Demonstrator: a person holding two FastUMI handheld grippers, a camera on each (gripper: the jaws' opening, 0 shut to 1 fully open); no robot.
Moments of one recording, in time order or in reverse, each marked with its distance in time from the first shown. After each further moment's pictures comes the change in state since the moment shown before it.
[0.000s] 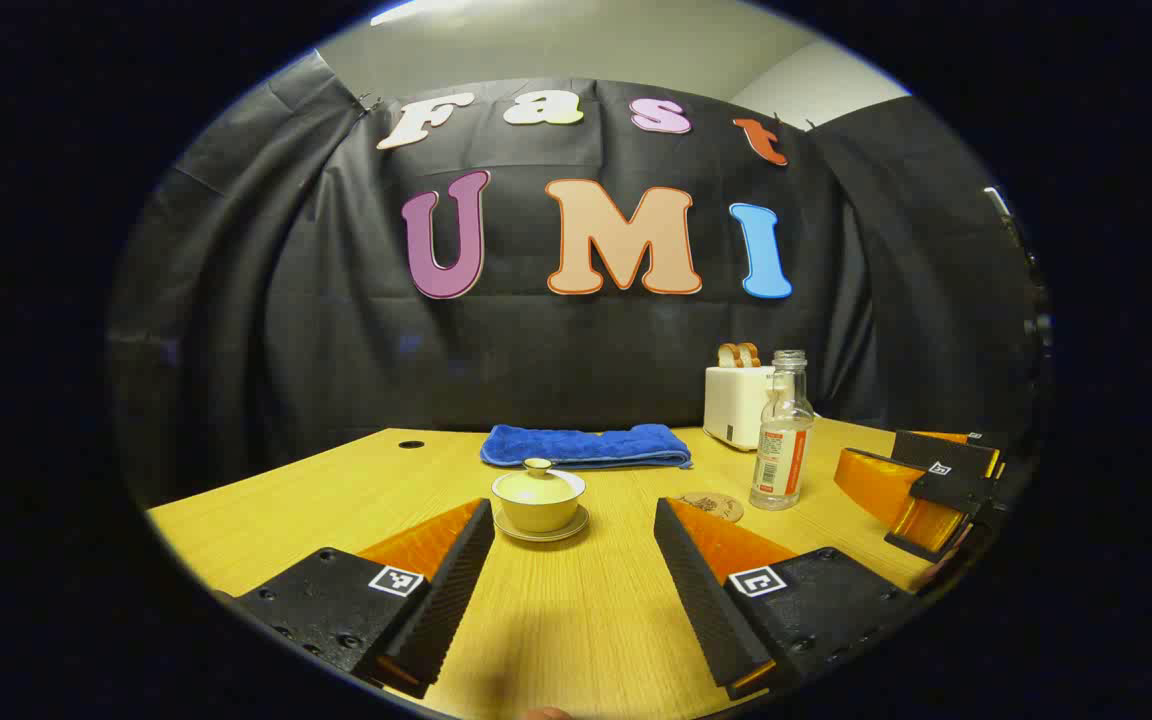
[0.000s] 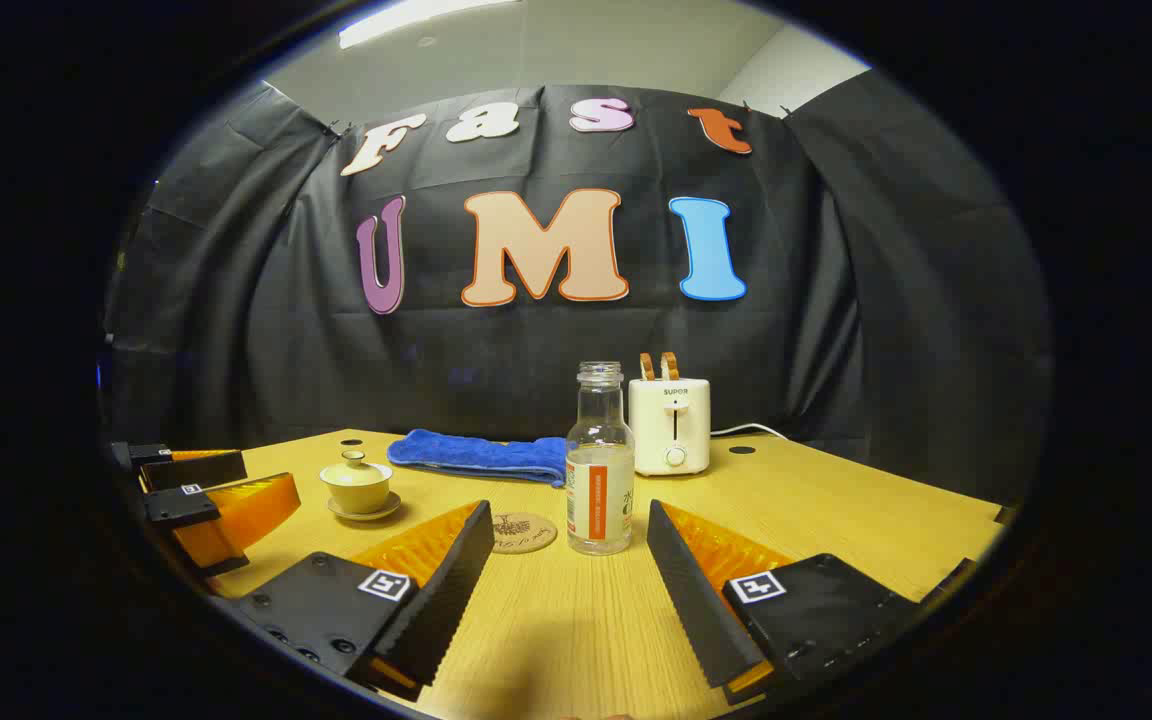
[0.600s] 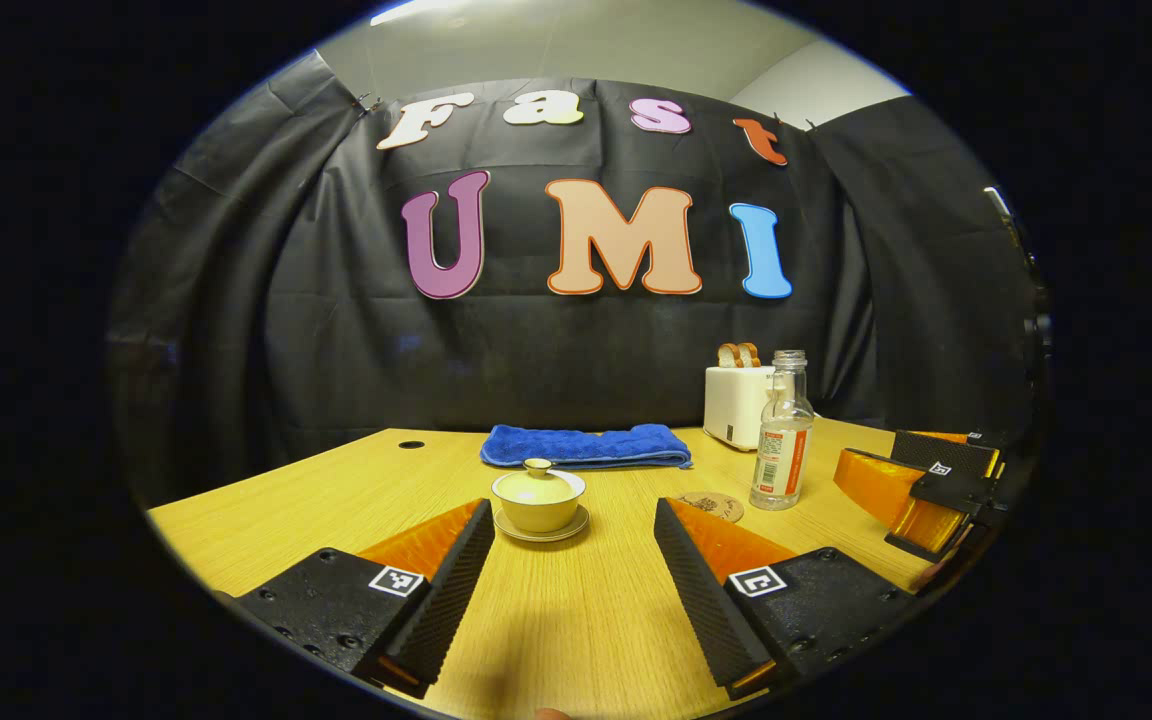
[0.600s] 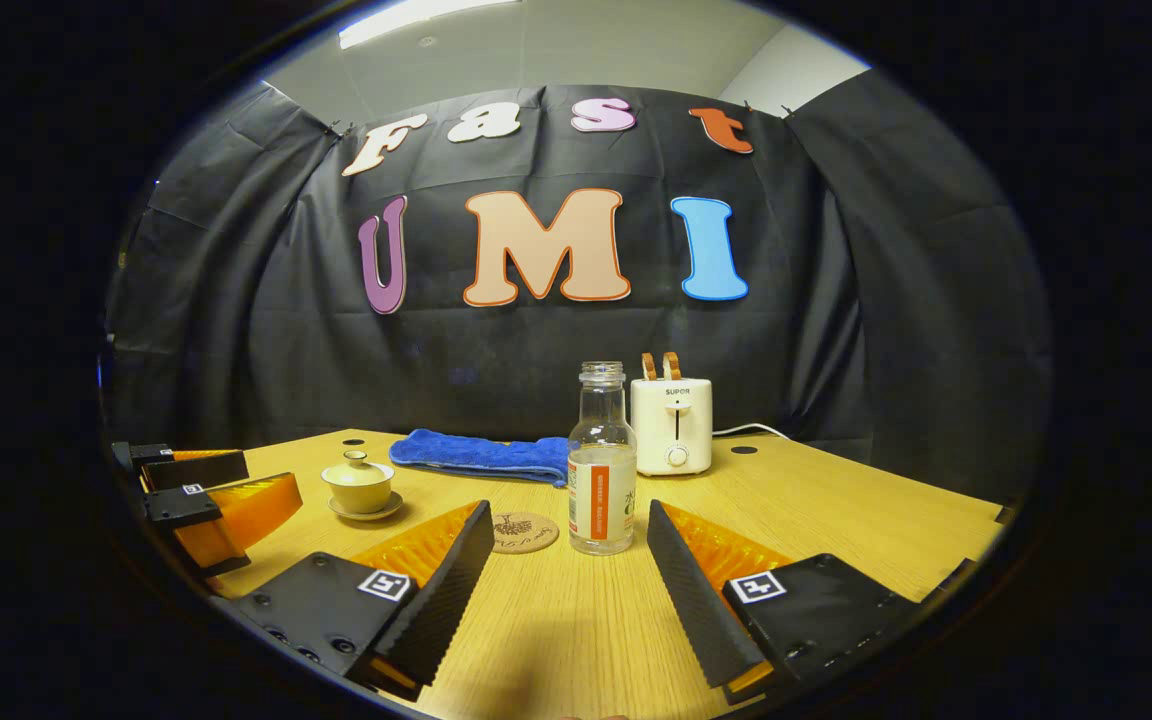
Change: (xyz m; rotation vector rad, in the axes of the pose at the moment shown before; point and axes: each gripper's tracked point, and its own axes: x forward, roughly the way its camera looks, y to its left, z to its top) left arm 0.000 0.000 0.000 0.000 -0.001 0.001; right arm -0.001 0.000 0.000 0.000 0.002 0.006
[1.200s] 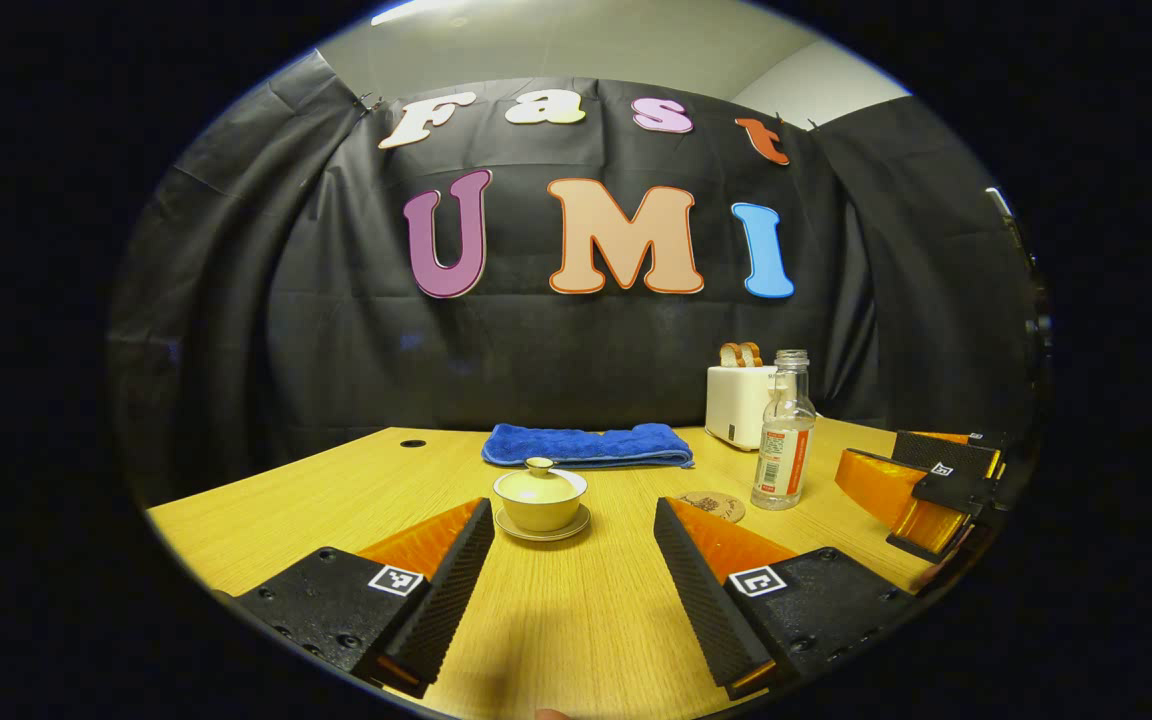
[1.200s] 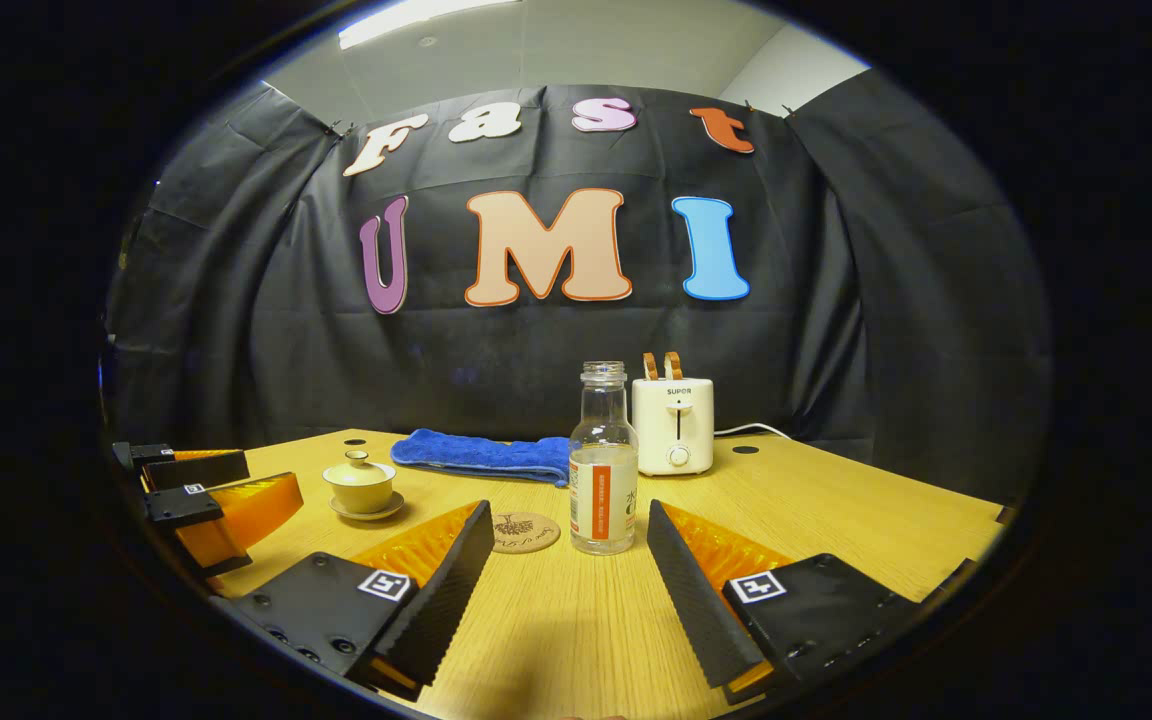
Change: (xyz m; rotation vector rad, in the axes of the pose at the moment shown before) left arm 0.000 0.001 0.000 0.000 0.000 0.006; right arm 0.000 0.000 0.000 0.001 0.000 0.004
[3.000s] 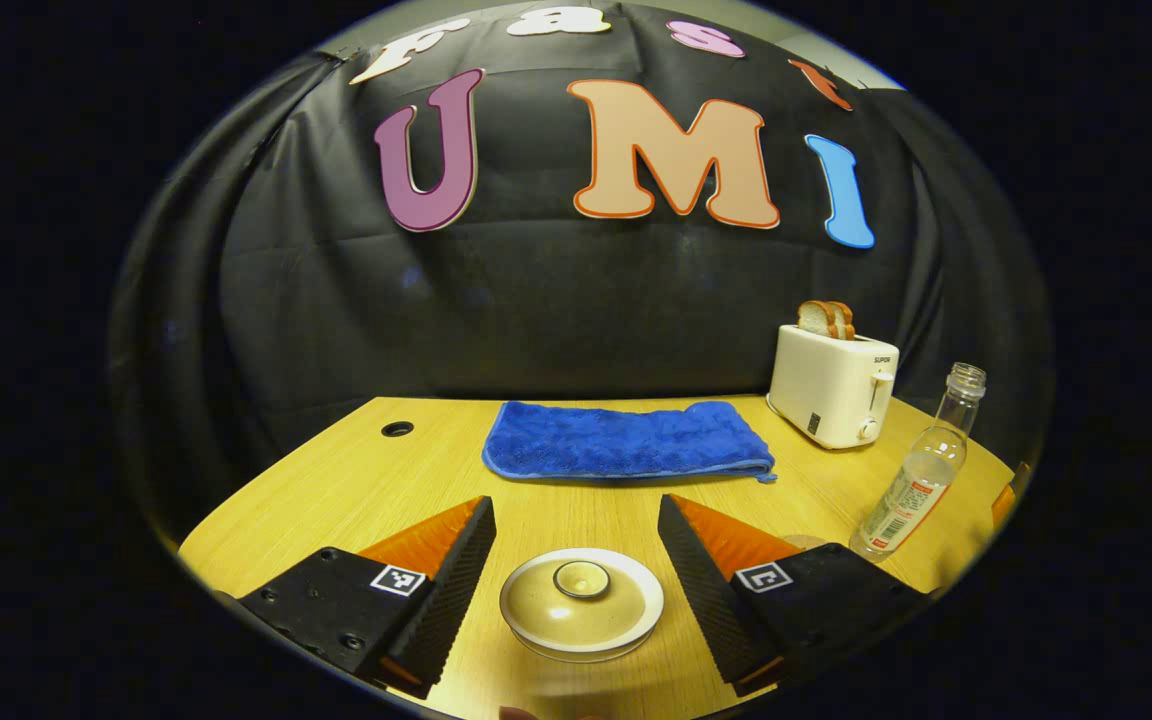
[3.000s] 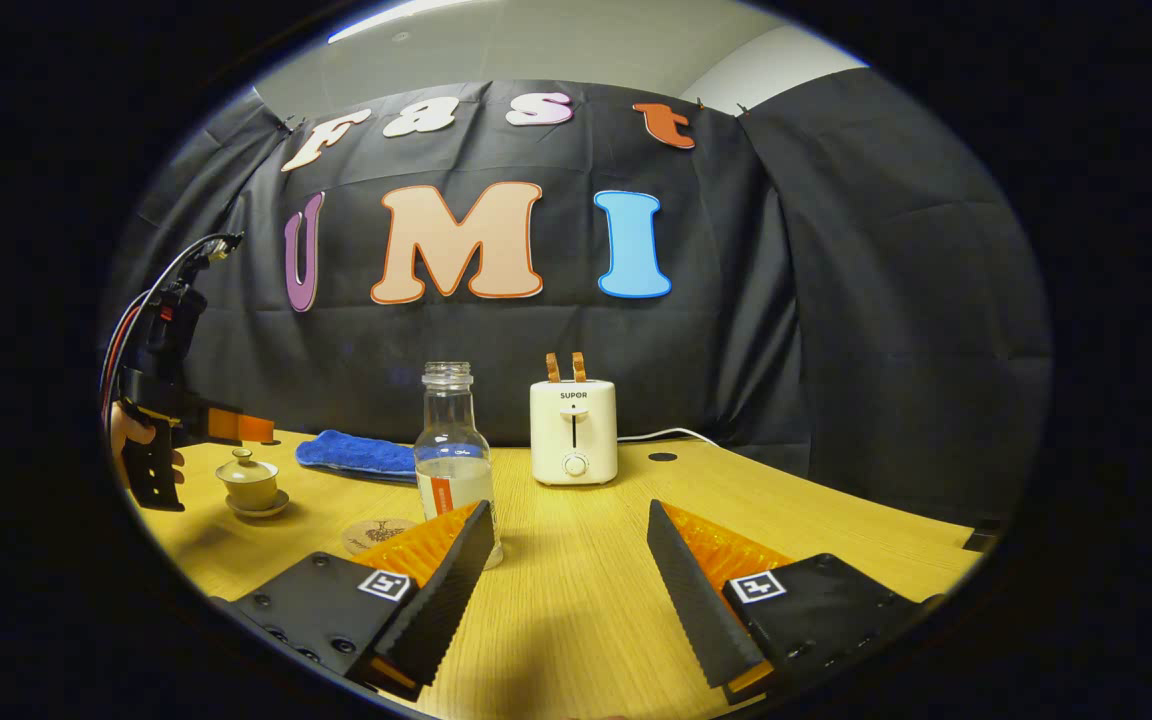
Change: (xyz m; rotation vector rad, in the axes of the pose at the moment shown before) left arm 0.163 0.048 -0.002 -0.026 0.261 0.058; right arm 0.031 -0.114 0.003 -0.009 -0.003 -0.172
